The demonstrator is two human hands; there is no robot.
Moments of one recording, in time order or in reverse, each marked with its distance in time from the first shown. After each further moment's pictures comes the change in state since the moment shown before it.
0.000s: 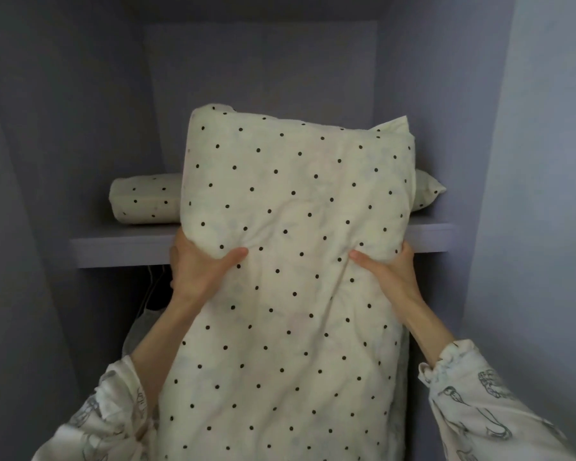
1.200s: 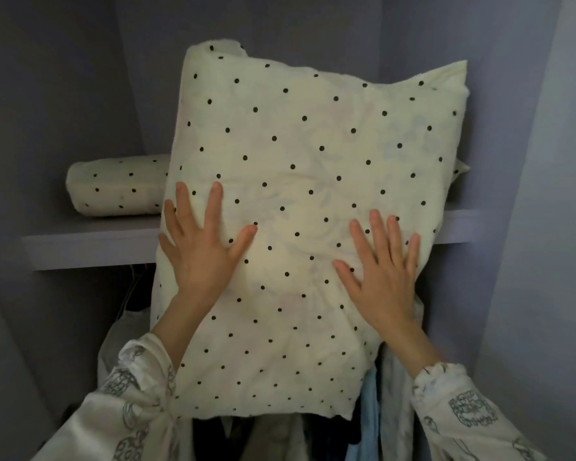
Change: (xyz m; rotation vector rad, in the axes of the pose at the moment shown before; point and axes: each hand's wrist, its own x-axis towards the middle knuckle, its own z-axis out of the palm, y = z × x) left_hand 0.033 -0.026 0.064 0.594 0.119 0.448; right_hand 0.015 0.053 0.026 -1.042 0.222 -0.846
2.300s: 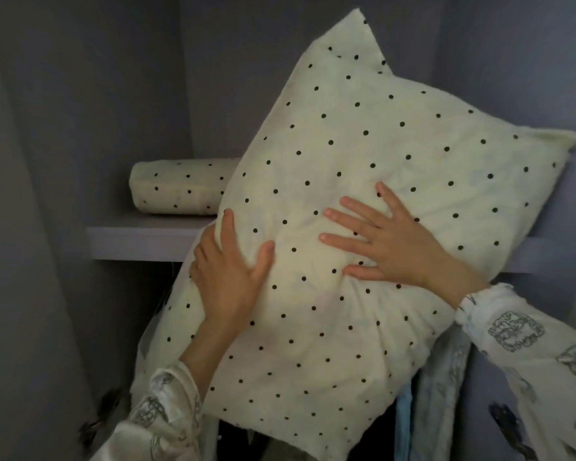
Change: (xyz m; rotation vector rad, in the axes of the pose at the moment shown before) left_hand -0.021 -0.027 -0.013 -0.038 0.075 -0.171; right_hand 0.106 -0.018 0.003 -0.202 0.039 -1.007
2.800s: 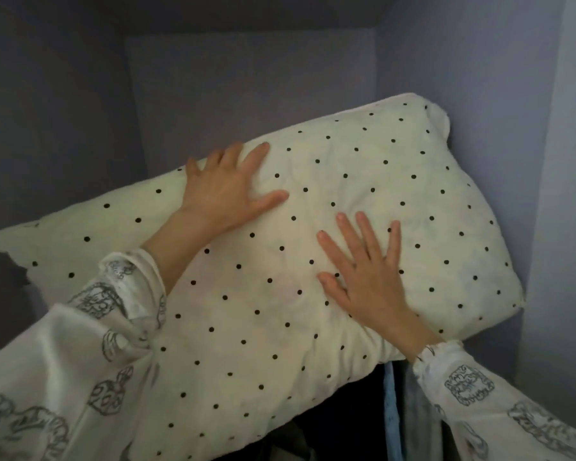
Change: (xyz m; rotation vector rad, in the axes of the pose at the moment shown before) left_hand 0.144 0.102 -0.025 0.338 -0.171 0.596; right_hand -0.014 -0.034 0.004 -0.037 0.074 0.654
